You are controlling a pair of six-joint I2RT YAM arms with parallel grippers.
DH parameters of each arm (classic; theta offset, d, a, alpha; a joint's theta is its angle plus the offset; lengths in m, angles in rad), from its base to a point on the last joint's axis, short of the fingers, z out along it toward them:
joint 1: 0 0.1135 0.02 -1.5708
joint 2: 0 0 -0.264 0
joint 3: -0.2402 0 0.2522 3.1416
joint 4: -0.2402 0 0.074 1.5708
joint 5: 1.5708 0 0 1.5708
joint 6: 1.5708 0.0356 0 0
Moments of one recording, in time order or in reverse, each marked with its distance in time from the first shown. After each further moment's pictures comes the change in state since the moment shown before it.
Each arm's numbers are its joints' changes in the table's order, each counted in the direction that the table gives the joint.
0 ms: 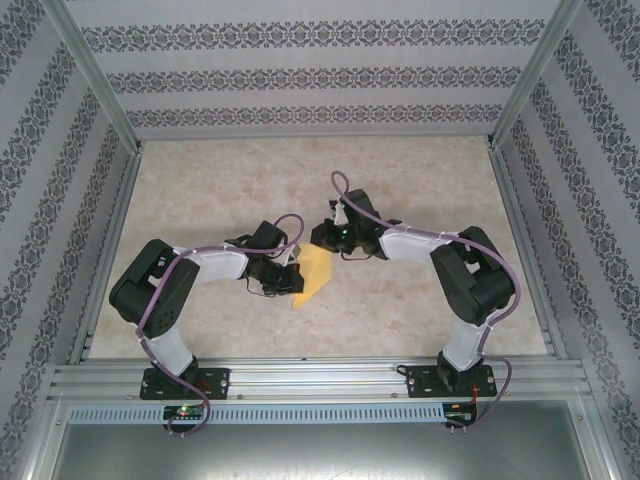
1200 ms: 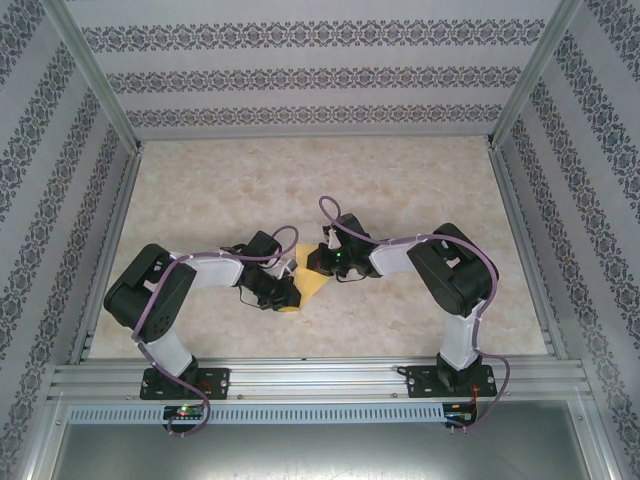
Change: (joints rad) left arm 0.003 -0.035 0.087 -0.044 0.158 -0.026; right arm 0.054 0.102 0.121 0.165 -0.016 0.062
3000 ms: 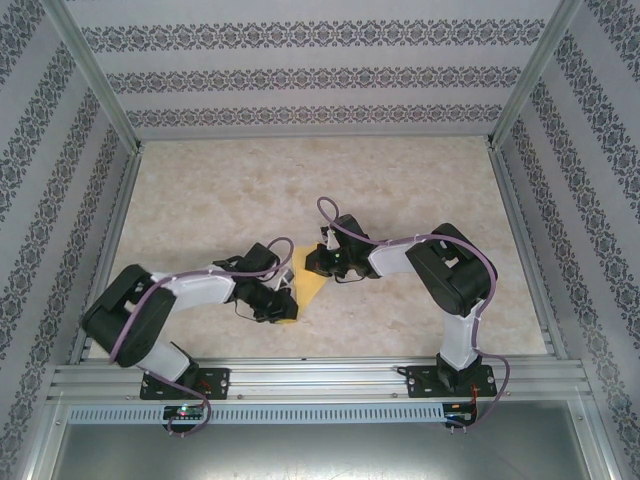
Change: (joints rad) left arm -0.071 -0.205 0.108 -0.021 -0.075 -0.104; right arm 0.004 0.006 0.000 0.014 -0.010 -0.004
